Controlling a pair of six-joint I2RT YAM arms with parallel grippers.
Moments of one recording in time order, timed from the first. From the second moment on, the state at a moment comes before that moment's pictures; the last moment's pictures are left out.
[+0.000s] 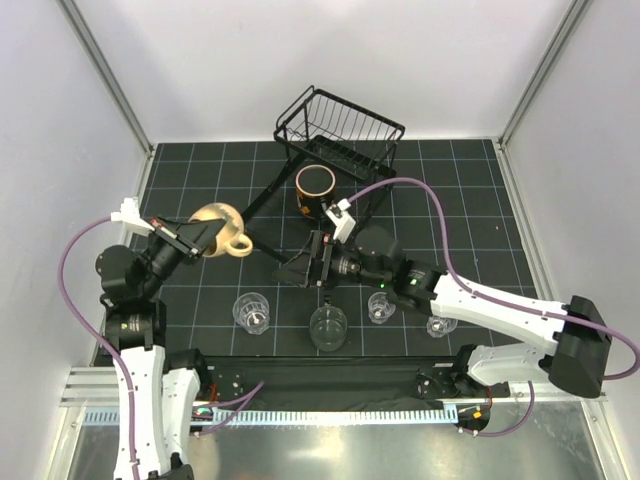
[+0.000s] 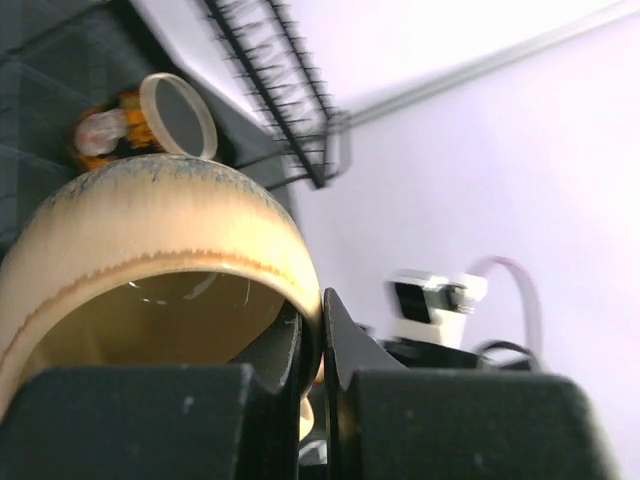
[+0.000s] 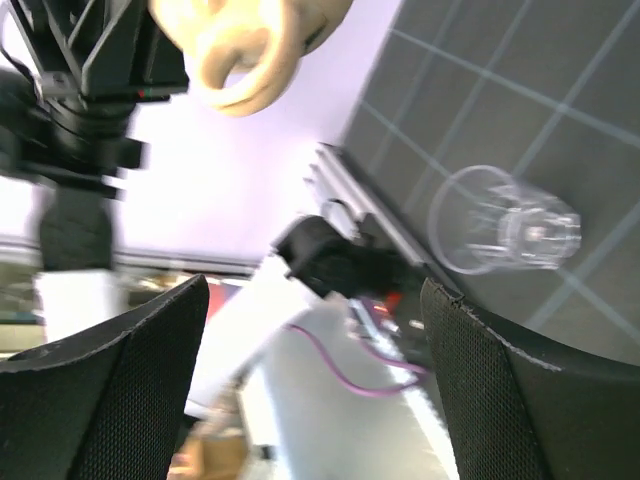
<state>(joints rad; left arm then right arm) 0.19 0.55 0.74 -0.22 0.67 -1.08 1.02 1.22 0.93 0.06 -0.20 0.99</state>
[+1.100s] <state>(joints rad) 0.14 0.47 0.60 0.55 0.83 -1.50 1.08 1.48 1.06 0.62 -0.23 1.34</state>
